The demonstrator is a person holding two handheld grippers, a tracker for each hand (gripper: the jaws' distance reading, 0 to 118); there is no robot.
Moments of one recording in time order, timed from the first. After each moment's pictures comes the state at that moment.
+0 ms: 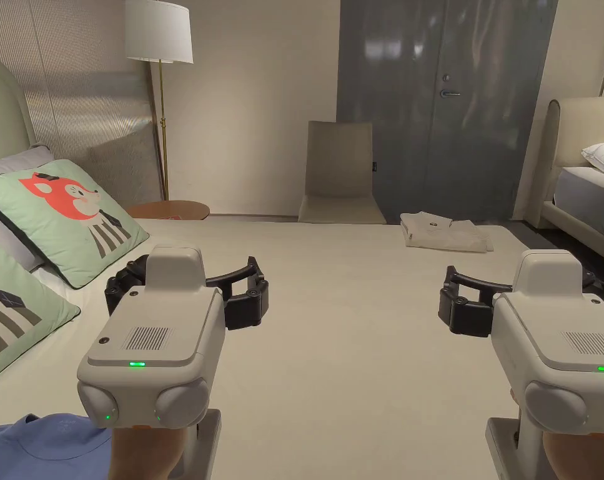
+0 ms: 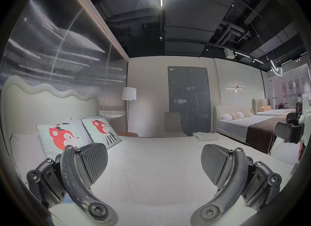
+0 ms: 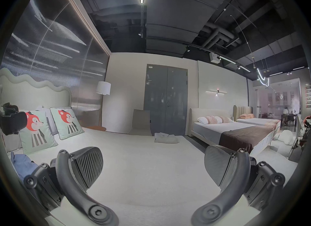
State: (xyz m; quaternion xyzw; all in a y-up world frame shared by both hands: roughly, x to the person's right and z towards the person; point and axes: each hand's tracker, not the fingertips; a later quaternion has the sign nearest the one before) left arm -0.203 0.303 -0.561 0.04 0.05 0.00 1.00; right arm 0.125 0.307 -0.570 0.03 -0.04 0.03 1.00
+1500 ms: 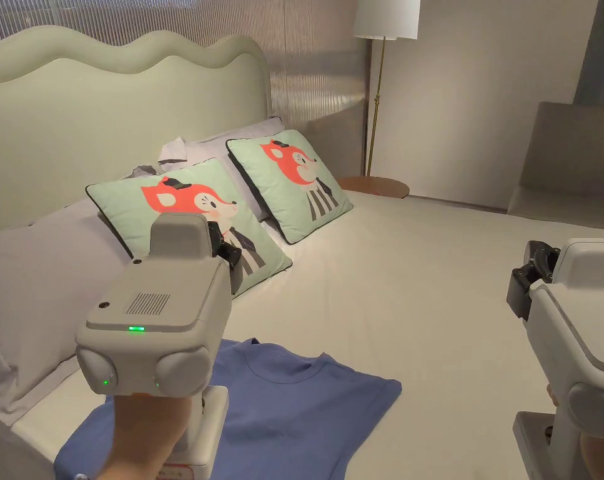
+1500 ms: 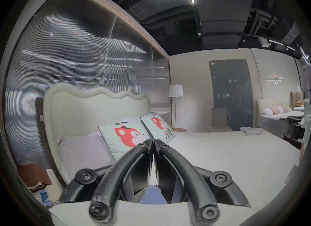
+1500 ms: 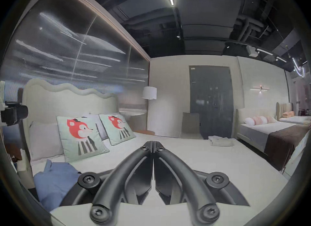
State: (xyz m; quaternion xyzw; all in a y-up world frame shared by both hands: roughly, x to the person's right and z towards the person) left arm -0.361 0.315 -0.438 0.01 0.25 -0.02 0.97; right arm -0.052 0.299 -0.585 0.04 0.17 0.01 0.98
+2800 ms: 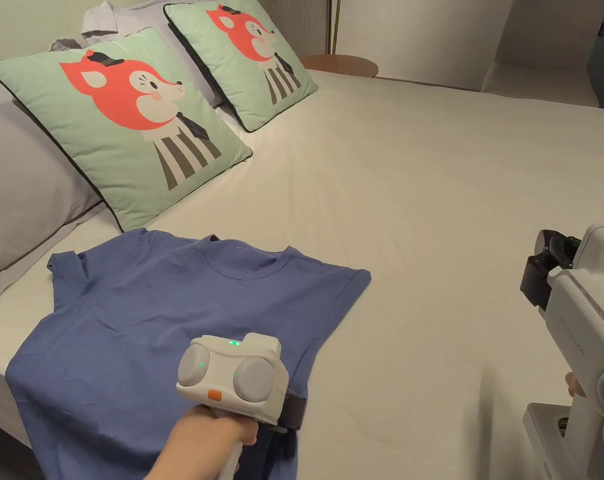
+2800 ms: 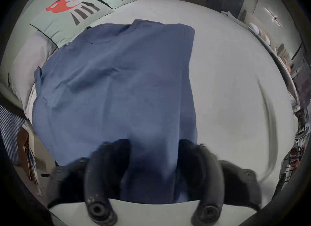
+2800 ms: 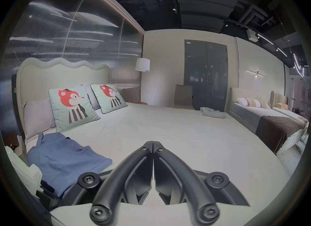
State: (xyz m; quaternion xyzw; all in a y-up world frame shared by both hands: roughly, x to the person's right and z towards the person) left arm -0.315 0.091 -0.509 -0.55 0.09 0.06 0.83; right arm -0.007 0.213 -0.588 -0.09 0.14 0.03 0.99
